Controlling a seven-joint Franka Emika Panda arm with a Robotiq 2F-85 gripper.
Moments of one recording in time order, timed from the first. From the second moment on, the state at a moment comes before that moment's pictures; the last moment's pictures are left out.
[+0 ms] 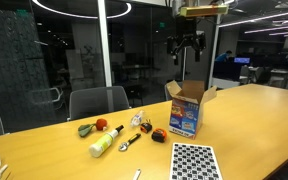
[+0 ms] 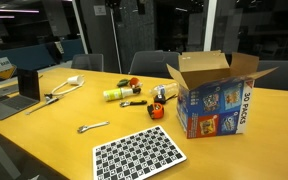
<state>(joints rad) 0.12 -0.21 0.08 -1.90 -0.11 1.64 0.36</state>
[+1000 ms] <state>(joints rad) 0.01 -0.53 0.07 -2.35 -0.09 1.73 0.36</state>
